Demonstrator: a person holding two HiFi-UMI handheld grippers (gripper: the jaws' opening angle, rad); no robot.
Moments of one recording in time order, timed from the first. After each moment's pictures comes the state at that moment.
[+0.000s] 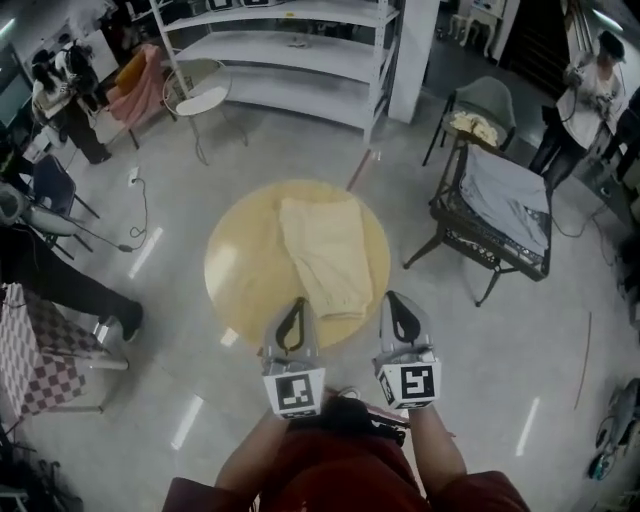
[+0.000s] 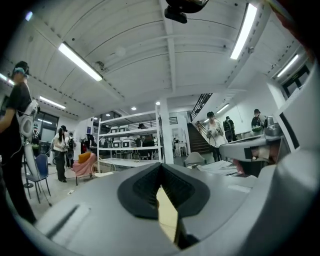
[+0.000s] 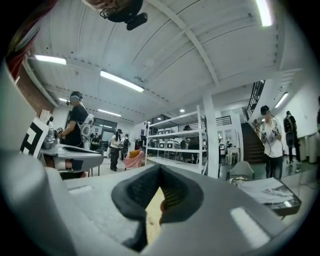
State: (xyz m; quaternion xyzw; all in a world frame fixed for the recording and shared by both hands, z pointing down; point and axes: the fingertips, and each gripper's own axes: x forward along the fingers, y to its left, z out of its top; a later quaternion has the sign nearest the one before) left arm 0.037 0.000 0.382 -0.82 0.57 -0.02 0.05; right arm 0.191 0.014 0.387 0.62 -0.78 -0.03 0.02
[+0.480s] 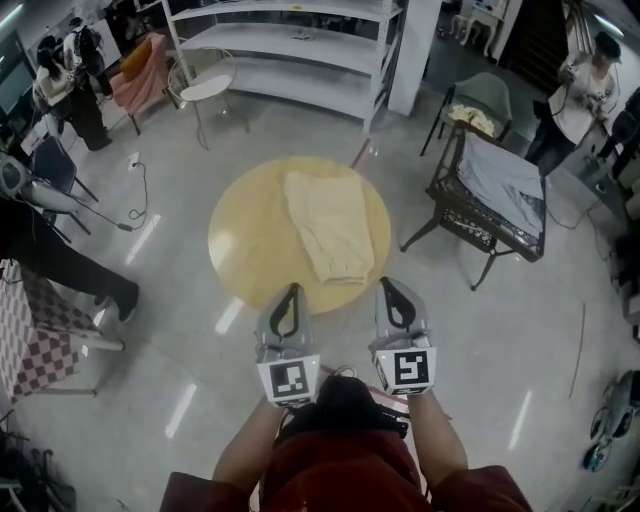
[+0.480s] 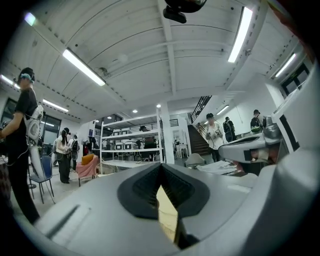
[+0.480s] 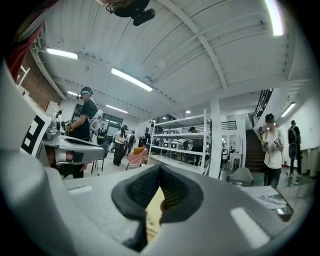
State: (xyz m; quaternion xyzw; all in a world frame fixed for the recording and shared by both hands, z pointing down) left arm 0.009 0.081 0.386 -0.81 0.58 0.00 0.06; right arm 0.160 0.089 0.393 0.60 -0.80 -0.07 0.05
